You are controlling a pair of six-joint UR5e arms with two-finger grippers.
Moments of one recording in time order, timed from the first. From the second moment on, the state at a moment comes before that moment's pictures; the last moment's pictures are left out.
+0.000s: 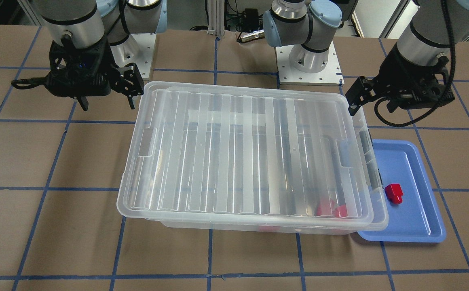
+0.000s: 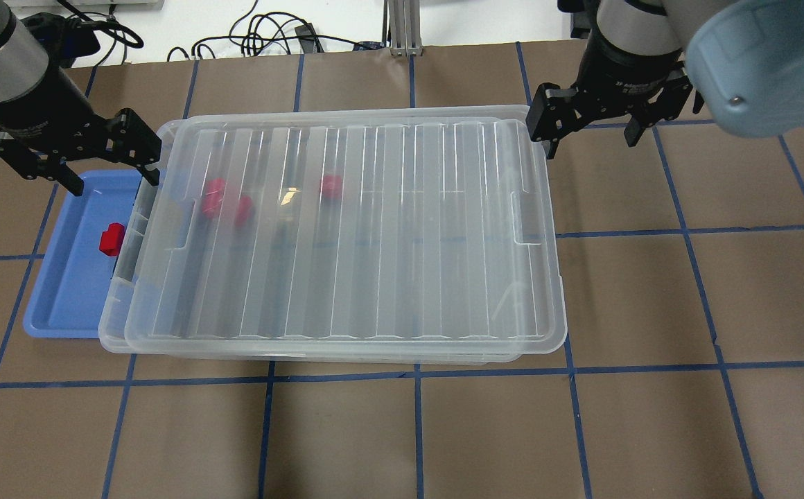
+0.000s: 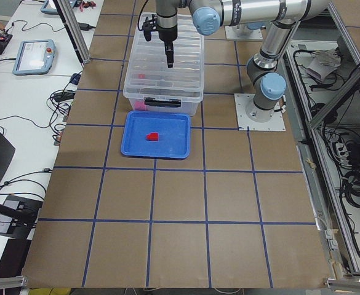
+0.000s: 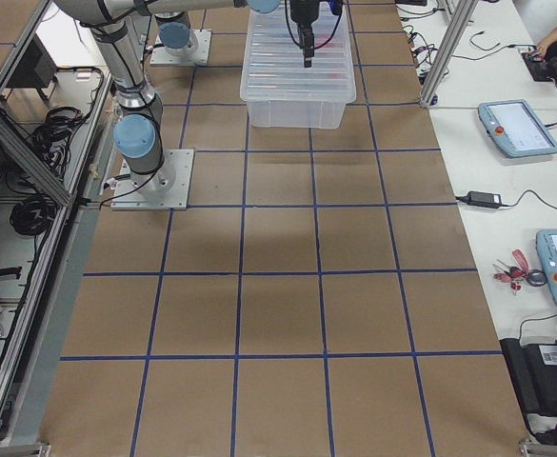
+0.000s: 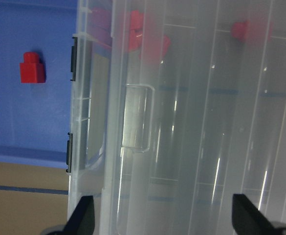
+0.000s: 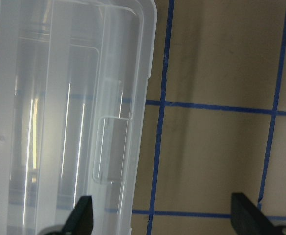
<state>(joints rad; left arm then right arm) -1.34 -1.55 -1.61 -1.57 1.58 0.12 1.66 -1.54 1.58 -1.63 -1.62 -0.01</state>
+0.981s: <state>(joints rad) -1.03 -1.78 -1.62 -1.29 1.58 0.57 1.66 -1.45 1.76 -1.81 -1.63 -0.02</state>
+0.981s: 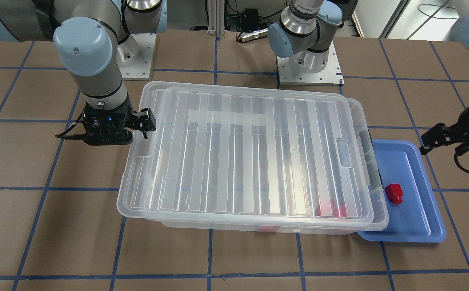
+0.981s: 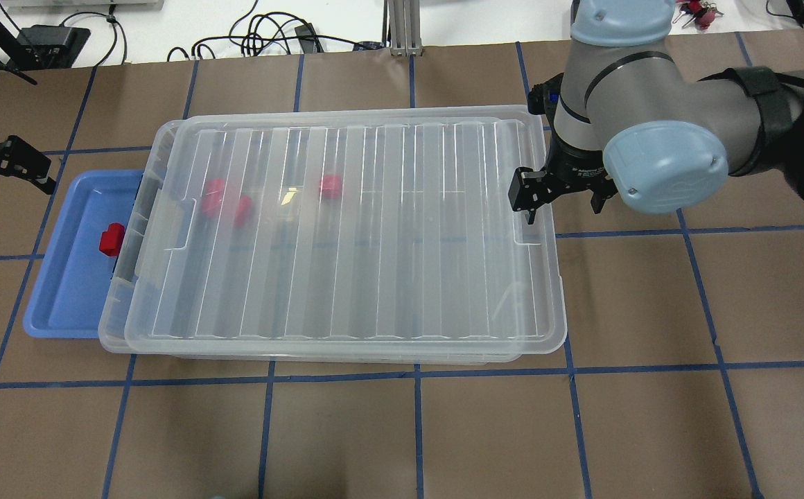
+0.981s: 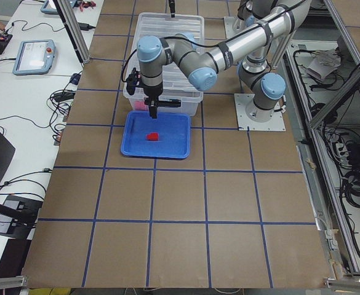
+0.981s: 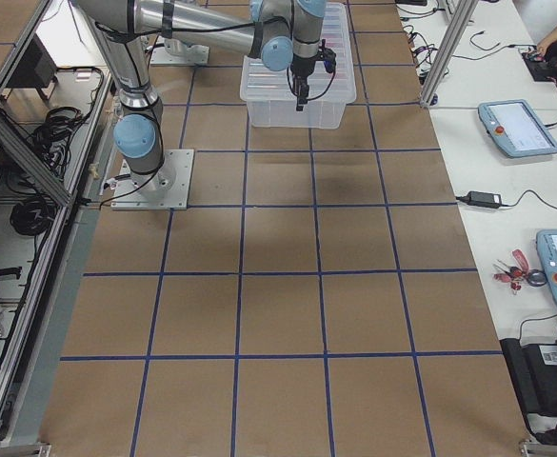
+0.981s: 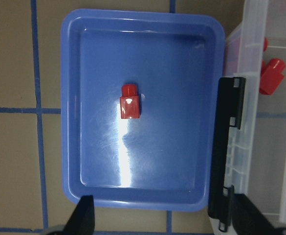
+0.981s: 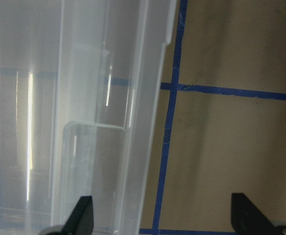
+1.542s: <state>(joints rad) -1.02 -1.95 -1.68 -1.12 1.55 0.57 1.62 -1.43 1.76 -1.80 -1.67 -0.03</state>
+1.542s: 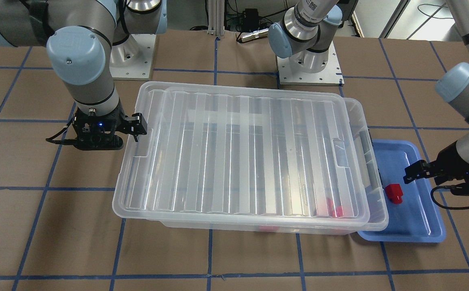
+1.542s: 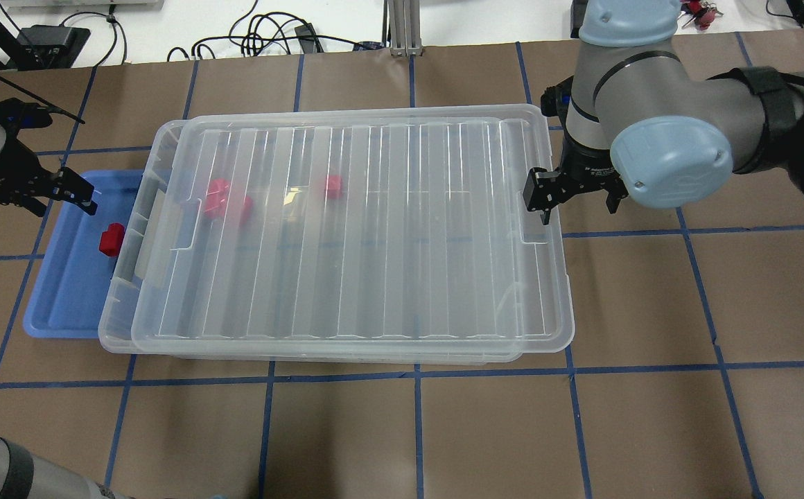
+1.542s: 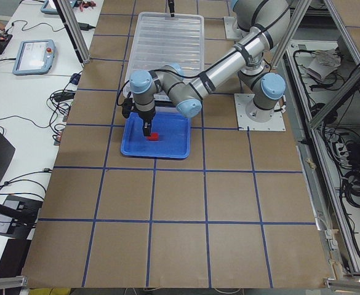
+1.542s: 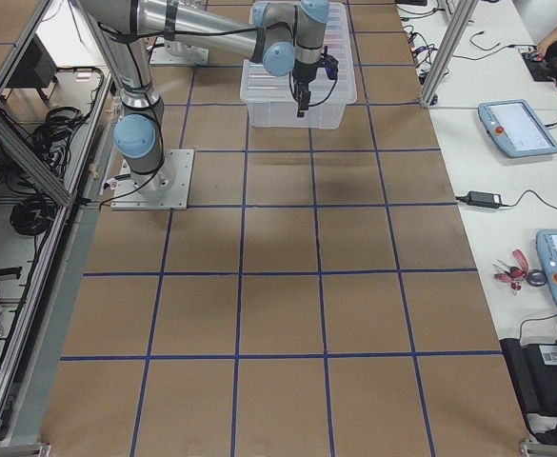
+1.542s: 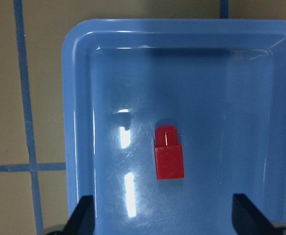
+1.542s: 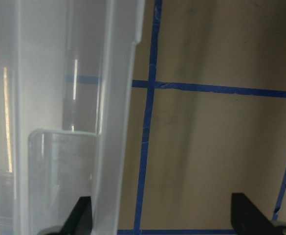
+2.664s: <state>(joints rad) -1.02 -2.10 -1.69 -1.08 1.51 0.56 1.47 -1.45 1.76 -1.79 -1.81 -0.10</state>
